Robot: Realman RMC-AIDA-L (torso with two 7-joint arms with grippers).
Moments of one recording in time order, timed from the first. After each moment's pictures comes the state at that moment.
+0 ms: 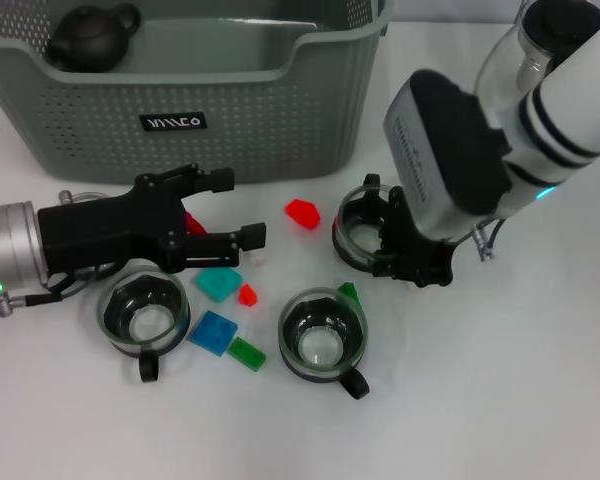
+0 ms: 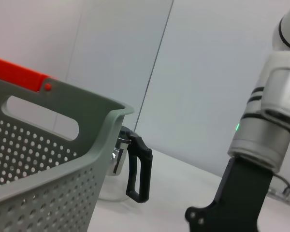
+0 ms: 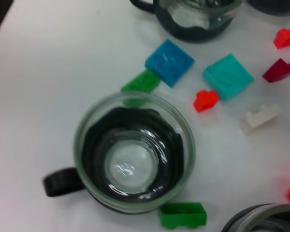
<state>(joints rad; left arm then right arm) -0.46 -2.11 0.42 0.57 2.11 1.70 -1.22 0.88 2.10 -1.56 -0.86 -2.36 -1.34 1.62</state>
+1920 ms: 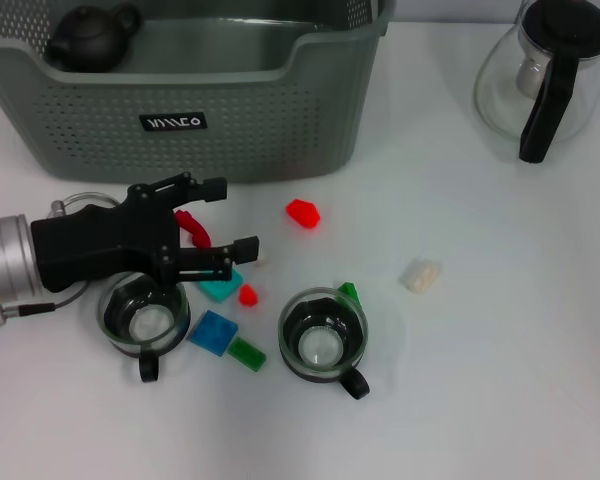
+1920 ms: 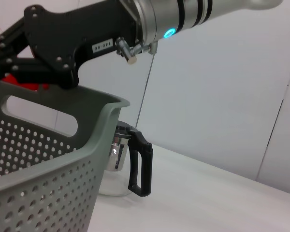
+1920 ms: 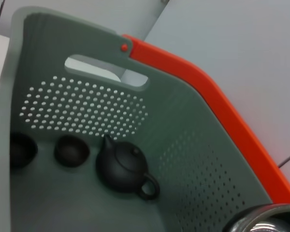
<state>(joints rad) -0.44 -2.11 0.43 0.57 2.11 1.71 -1.15 1.25 2.11 -1.19 -0.44 -2.07 -0.67 1.40</state>
